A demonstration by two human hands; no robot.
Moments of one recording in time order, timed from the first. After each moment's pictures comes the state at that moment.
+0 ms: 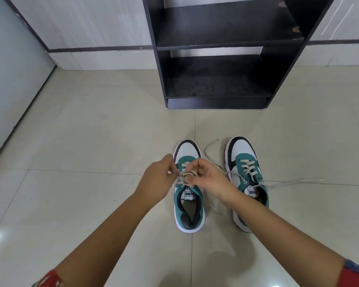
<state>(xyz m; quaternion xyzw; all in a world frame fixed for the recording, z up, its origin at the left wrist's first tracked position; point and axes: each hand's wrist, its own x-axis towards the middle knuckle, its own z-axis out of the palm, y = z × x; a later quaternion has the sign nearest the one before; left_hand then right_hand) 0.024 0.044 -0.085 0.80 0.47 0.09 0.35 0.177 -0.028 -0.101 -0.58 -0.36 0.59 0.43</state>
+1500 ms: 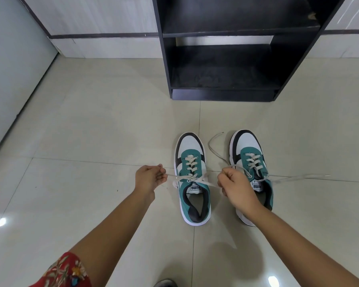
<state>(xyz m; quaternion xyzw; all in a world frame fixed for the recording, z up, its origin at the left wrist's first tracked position) 0.003 0.045 -0.130 0.27 0.64 0.30 0.65 0.197 -0.070 -0.131 -0.76 -0.36 0.41 0.36</state>
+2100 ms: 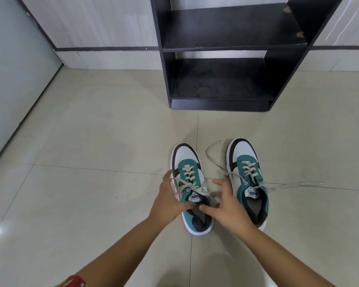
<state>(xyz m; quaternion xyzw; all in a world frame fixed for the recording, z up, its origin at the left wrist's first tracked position) 0.023 -0.008 -0.122 0.59 0.56 0.10 0.58 0.176 -0.094 -0.123 -0.76 -0.38 0.45 0.28</state>
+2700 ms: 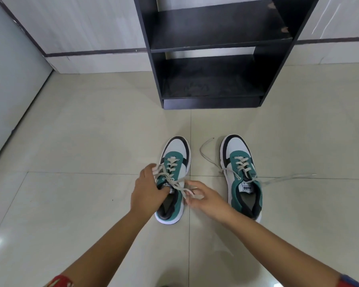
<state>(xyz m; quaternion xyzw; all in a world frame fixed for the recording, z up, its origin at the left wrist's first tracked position) 0.003 0.018 -0.123 0.72 0.61 0.08 0.33 0.163 -0.076 -0.122 -0.68 -0.36 0.57 0.29</state>
